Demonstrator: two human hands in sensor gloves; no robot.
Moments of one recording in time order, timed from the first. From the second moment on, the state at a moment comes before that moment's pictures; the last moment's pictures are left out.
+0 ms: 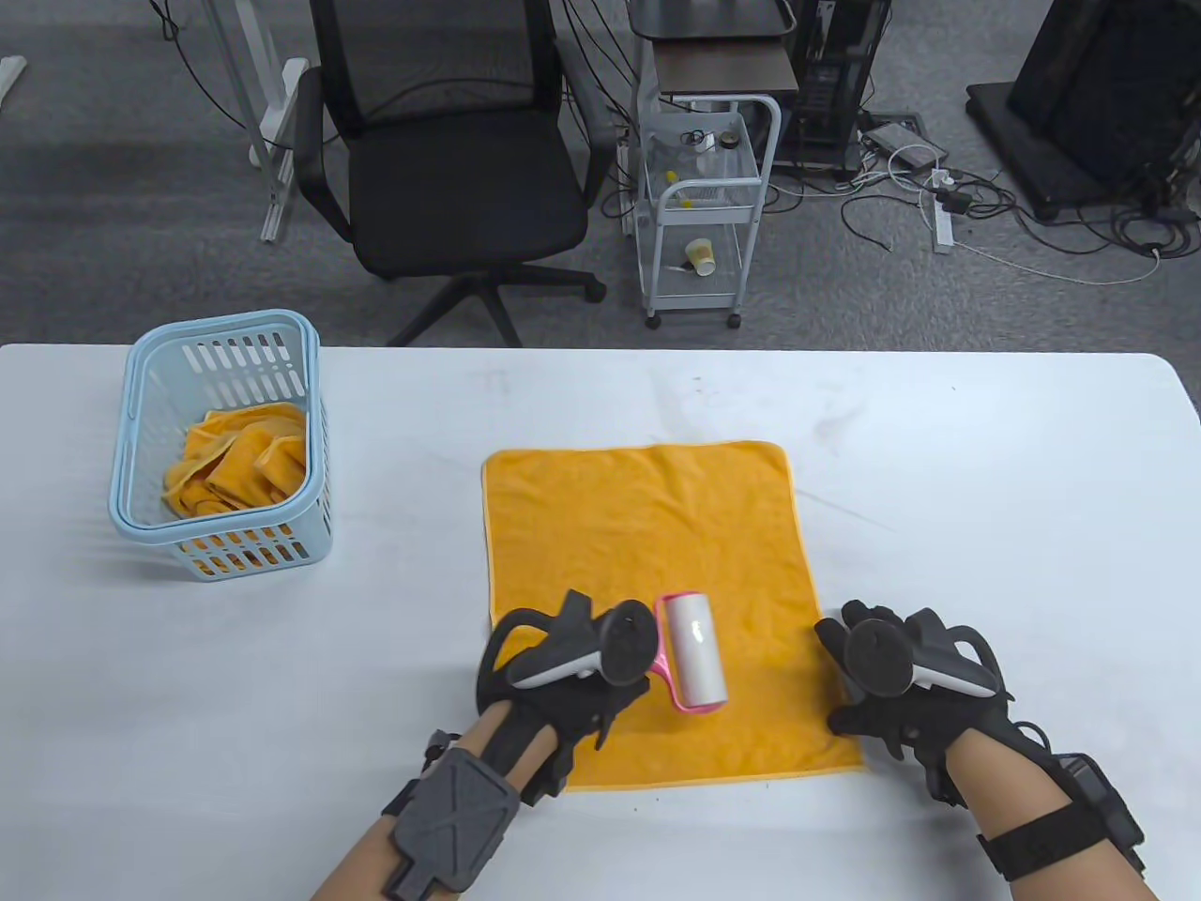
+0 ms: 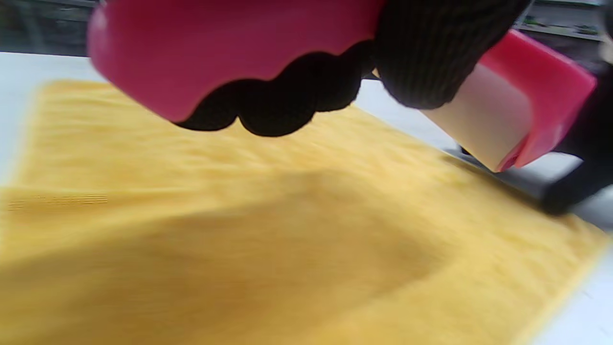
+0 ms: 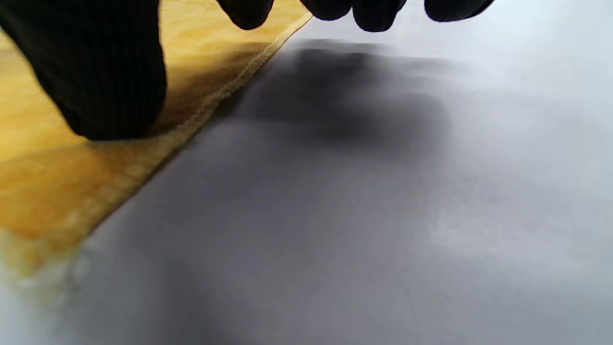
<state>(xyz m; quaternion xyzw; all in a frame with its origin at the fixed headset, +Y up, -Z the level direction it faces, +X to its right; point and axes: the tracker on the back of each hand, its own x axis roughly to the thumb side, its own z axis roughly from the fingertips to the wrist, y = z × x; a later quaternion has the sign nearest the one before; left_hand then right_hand) -0.019 -0.729 -0.275 -0.19 -0.27 0.03 0.94 0.273 -0.785 -0.291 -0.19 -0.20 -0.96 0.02</state>
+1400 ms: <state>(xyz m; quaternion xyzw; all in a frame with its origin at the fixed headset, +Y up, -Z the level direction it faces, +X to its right) -0.005 -0.767 -0.319 -0.19 -0.22 -0.06 0.96 0.275 -0.787 -0.290 -0.18 -0.20 -0.96 0.04</state>
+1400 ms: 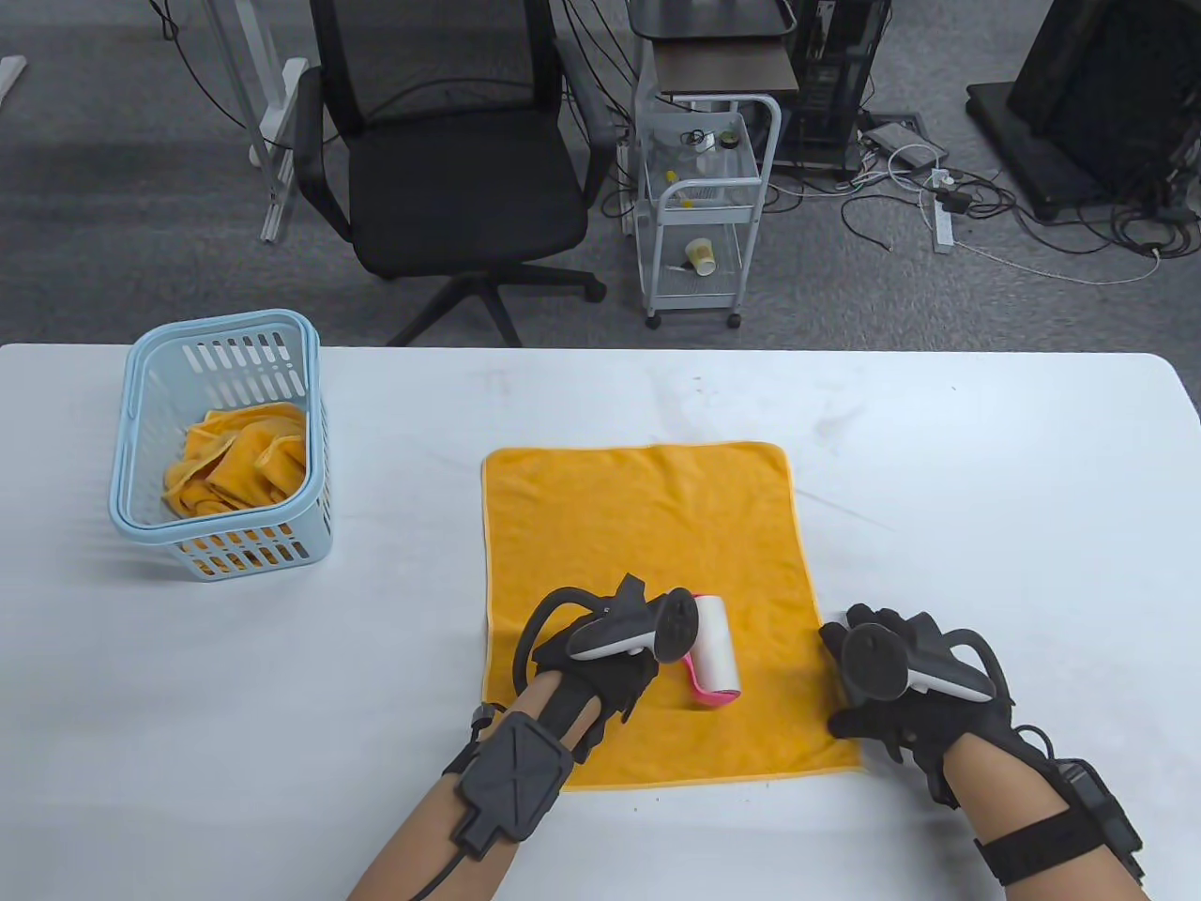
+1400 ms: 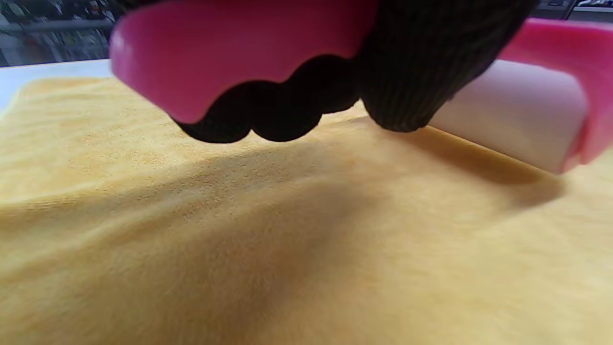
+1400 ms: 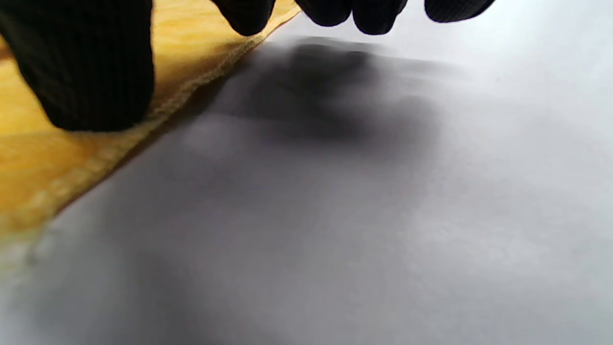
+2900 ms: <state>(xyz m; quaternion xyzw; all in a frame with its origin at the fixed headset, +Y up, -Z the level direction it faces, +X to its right) -0.150 -0.737 -0.371 -0.21 -0.04 -0.08 0.97 0.279 -0.790 -0.289 -0.17 -0.21 -0.96 0.02</state>
